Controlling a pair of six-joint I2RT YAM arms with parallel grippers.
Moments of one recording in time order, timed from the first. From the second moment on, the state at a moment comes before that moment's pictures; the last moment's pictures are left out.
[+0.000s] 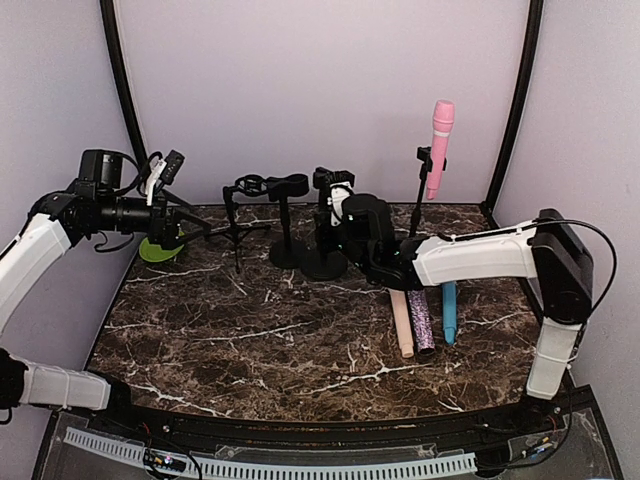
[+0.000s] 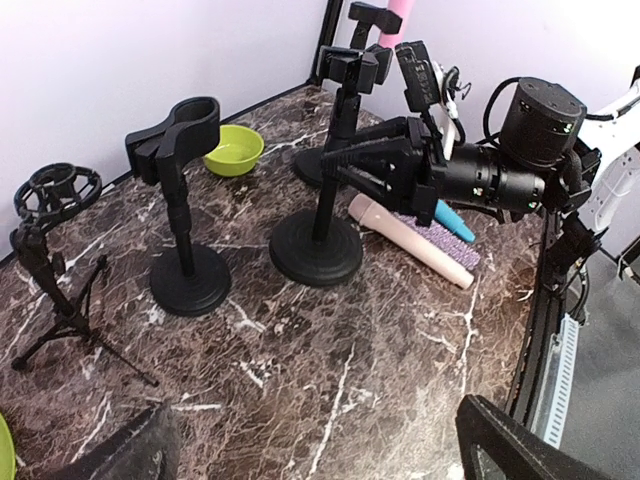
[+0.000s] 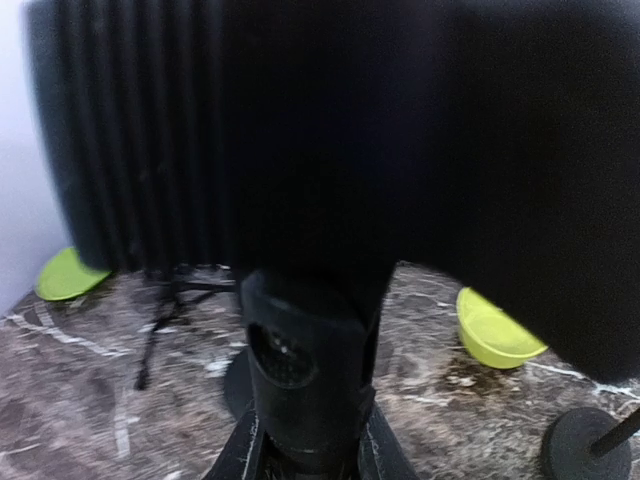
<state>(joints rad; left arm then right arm) -0.19 1.13 1.17 -0.65 0.77 0.23 0.96 1.86 1.28 0.38 0.47 0.16</state>
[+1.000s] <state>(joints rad) -0.14 1.10 1.14 -0.82 0.70 0.35 0.78 2.35 1.68 0.49 0.52 0.04</state>
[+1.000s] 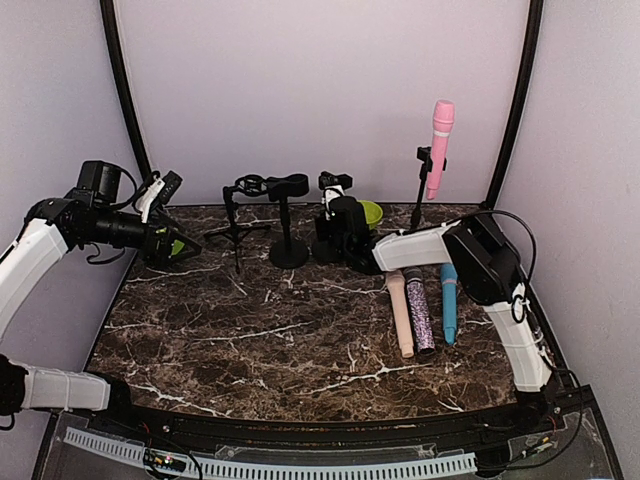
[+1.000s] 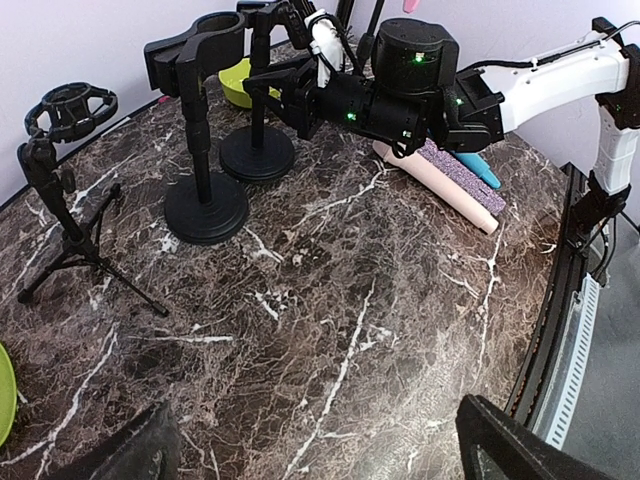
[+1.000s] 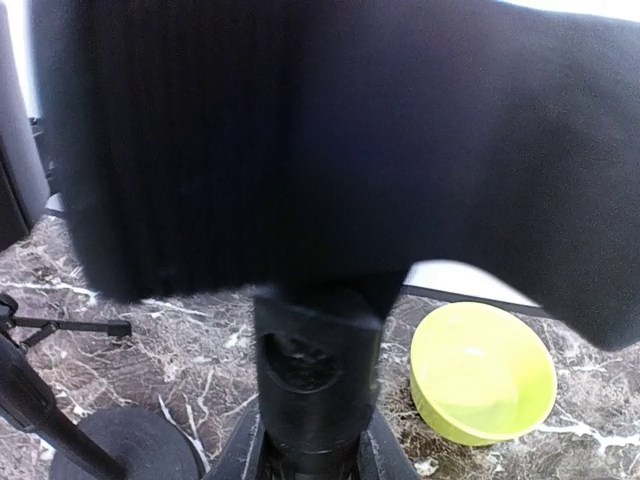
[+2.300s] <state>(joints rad) -0.13 1.09 1.21 -0.83 0.74 0.31 0.75 1.18 0.94 0.11 0.52 0.23</state>
